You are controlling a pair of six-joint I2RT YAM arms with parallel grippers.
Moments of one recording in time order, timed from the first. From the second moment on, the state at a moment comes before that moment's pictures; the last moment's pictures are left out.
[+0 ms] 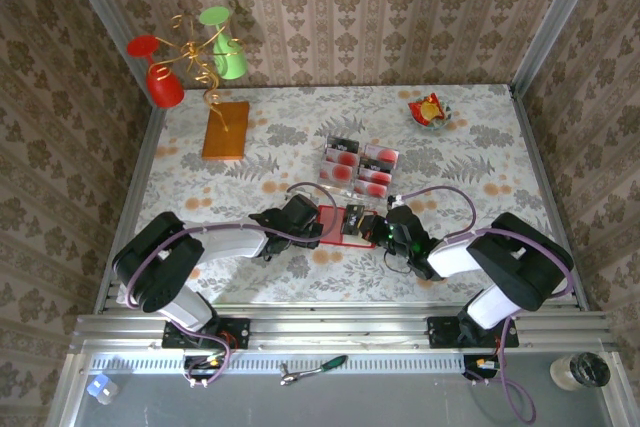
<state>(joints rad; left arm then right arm) -0.88 1.56 0.67 -0.15 -0.33 -0.43 0.66 1.55 0.32 0.70 0.00 1.03</state>
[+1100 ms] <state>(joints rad) -0.88 1.56 0.68 -0.16 -0.34 -0.43 0.66 1.54 0.31 0.66 -0.03 1.03</state>
